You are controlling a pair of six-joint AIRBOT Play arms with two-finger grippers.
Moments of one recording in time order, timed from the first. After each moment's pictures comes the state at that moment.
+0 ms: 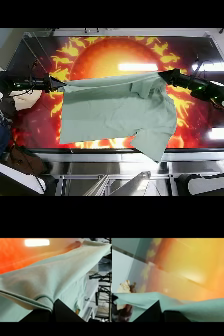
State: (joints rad) left arm 0.33 -1.89 1.52 -2.69 1.46 2.20; right arm -0.25 -1.66 1.12 0.03 1.05 0.52
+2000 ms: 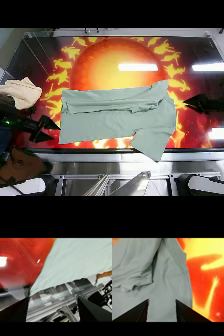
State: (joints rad) left arm 0.49 -1.44 0.76 -2.14 1.49 1.79; right arm -0.62 -1.43 0.94 -0.64 1.23 0.88
